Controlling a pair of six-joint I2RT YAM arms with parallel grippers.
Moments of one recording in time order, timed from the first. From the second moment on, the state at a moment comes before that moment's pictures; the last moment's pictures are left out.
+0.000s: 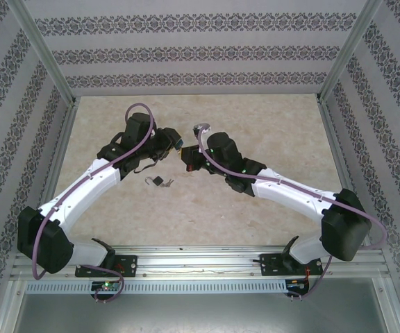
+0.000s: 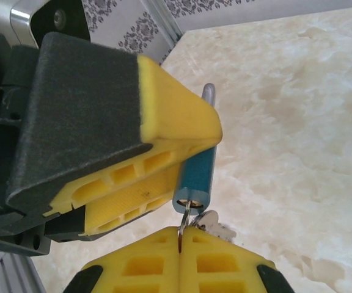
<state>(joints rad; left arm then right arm) -0.47 1.34 1.15 -0.39 0.19 -1.21 0.81 1.45 1.02 0.07 -0.12 0.59</state>
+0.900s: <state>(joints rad) -0.49 1.30 1.16 -0.40 0.21 -1.17 0.67 1.43 0.73 0.65 -0.45 0.97</state>
